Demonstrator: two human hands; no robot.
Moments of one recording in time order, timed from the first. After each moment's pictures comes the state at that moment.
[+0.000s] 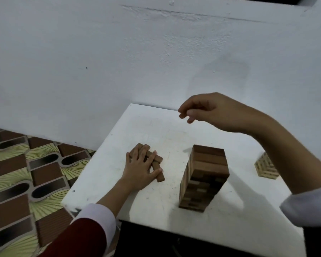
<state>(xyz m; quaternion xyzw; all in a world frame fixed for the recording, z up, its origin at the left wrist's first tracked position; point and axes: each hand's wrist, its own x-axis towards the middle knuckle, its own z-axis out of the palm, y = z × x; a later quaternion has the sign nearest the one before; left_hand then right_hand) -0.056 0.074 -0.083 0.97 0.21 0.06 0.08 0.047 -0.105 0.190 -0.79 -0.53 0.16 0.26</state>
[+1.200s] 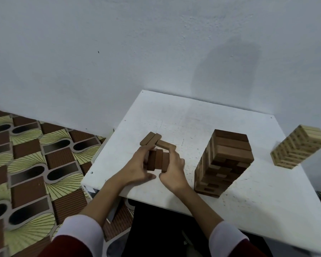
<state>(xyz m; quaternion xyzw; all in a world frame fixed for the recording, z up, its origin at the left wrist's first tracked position) -0.132 0.076 -0.057 0.87 0.17 0.12 0.44 -0.051 -0.045 -0.044 -0.85 -0.30 0.22 0.37</state>
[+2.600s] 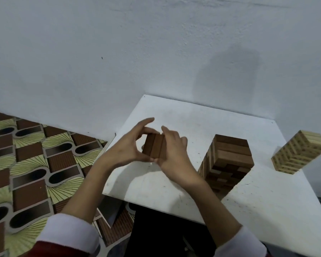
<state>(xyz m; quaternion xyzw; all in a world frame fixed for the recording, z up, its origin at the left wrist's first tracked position) -0.140 0.101 0.026 0.85 0.11 0.15 0.50 -0.054 -0.042 0.040 -0.82 -0.46 0.10 0.33</state>
